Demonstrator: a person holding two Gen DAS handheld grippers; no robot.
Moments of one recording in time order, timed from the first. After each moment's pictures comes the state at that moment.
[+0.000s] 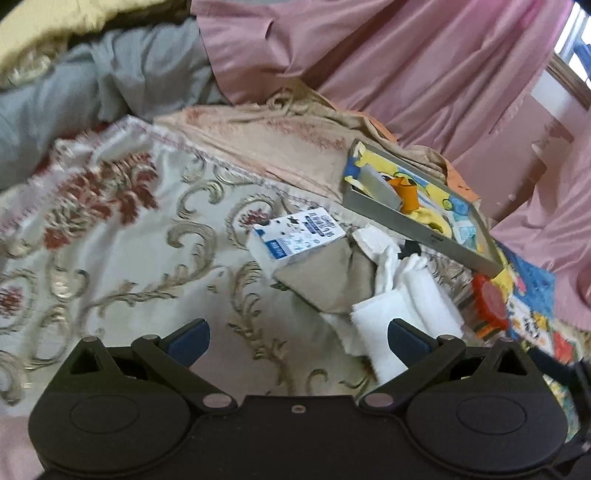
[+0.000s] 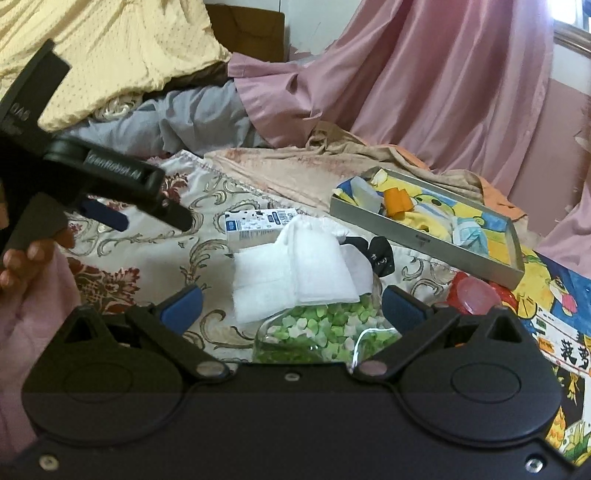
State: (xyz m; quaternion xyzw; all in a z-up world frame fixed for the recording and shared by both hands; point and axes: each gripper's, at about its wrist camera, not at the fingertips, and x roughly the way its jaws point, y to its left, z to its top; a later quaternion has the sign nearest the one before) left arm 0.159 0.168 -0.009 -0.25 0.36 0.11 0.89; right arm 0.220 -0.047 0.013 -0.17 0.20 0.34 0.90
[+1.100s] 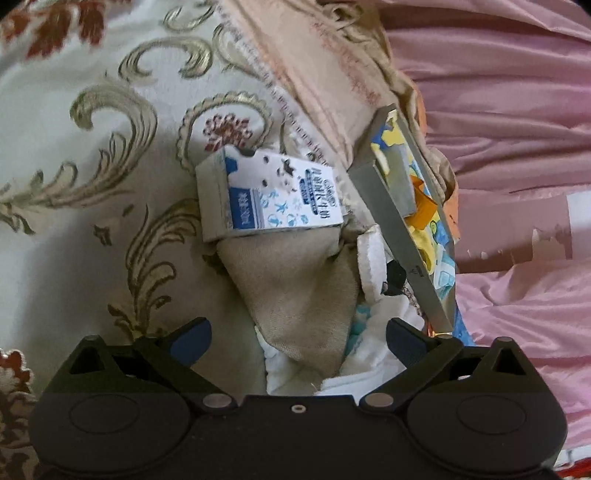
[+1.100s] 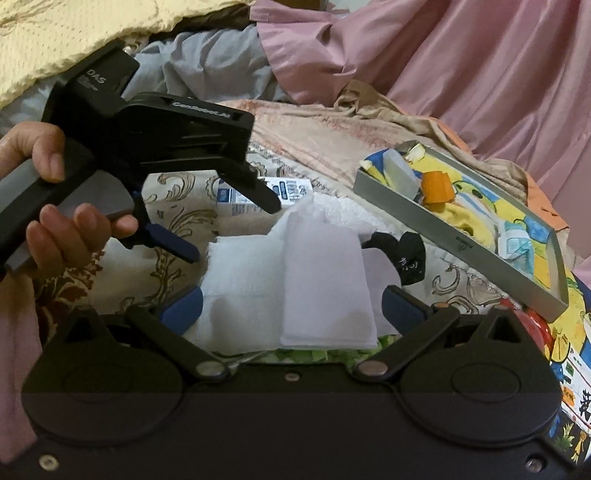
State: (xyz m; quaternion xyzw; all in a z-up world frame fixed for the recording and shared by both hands) left arm 0.253 0.217 -0.101 -0.52 0.39 0.04 0.75; right arm 0.282 0.012 -0.014 -0.23 0.26 0.37 0.86
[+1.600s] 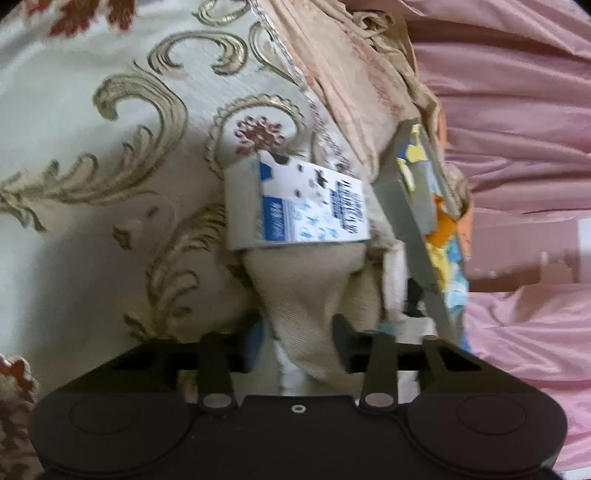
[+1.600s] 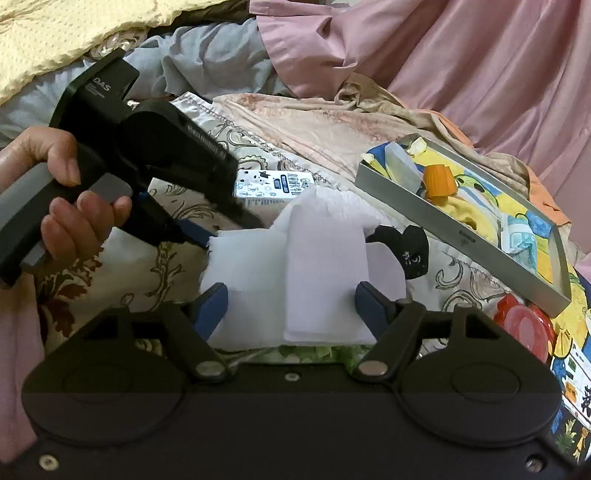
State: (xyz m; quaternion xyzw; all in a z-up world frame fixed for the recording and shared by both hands) left arm 0.250 0.223 -0.113 -0.53 0.39 0.07 0.75; right arm 0.279 0.012 -0.016 -0.23 0.27 0.36 0.86
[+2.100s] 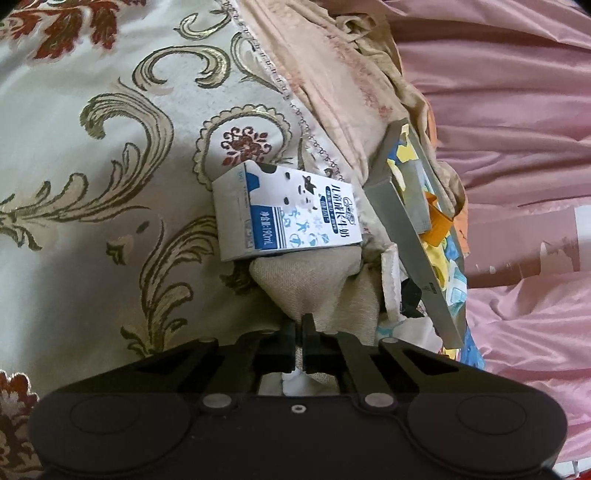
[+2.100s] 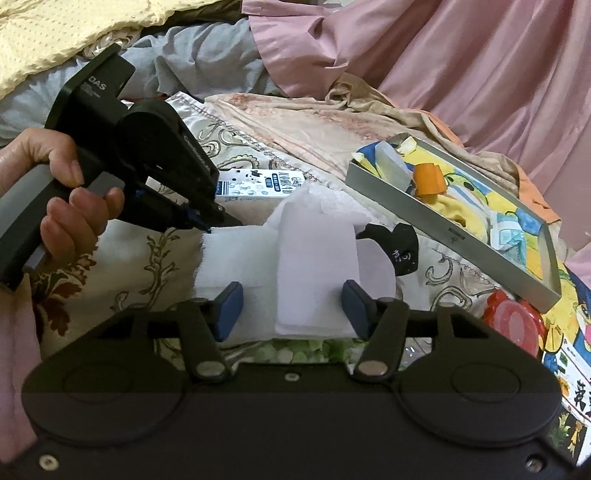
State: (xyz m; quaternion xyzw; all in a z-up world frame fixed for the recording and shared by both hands) left arm 0.252 0.221 -0.108 -0.51 0.38 0.06 0.77; right arm 0.272 0.008 -0.014 -0.24 0.26 0.34 0.87
